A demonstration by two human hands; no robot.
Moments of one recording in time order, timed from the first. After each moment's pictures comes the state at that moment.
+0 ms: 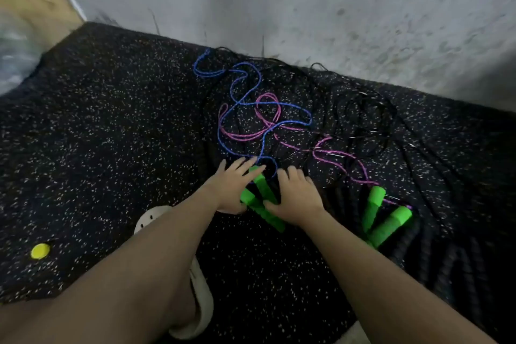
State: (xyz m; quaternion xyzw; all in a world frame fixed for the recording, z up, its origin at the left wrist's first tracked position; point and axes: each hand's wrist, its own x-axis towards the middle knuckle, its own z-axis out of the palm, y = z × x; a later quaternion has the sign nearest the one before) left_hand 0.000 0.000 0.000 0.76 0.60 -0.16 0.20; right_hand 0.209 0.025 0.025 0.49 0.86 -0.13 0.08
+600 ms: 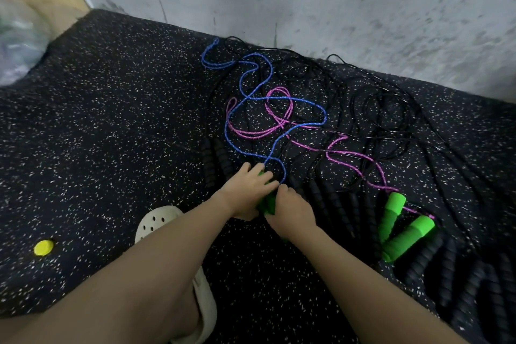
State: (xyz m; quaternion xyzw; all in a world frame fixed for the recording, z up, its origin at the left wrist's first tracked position) left_hand 0.017 0.008 -0.020 0.86 0.49 -0.16 0.00; right_hand 0.178 0.010 -0.005 0.54 0.80 -0.25 0.06
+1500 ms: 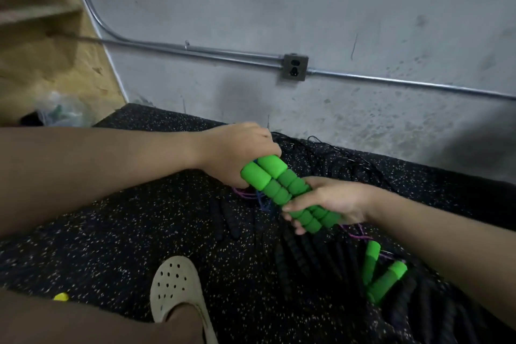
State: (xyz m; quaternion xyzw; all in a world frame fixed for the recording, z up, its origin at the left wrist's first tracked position) left_hand -0.011 0.007 0.297 0.93 0.36 0.00 -0.07; right_hand 0.231 0.020 0.257 0.32 0.61 -0.73 0.00
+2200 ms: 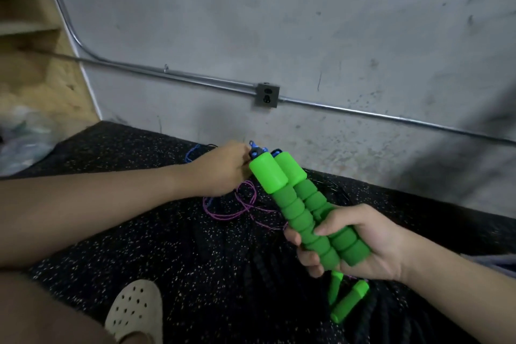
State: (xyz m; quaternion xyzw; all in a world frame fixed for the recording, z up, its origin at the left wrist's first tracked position) left_hand 0.043 -0.008 0.317 0.82 0.47 0.28 0.20; right_hand 0.316 -0.029 0.315 0.17 0.43 -0.88 -0.06
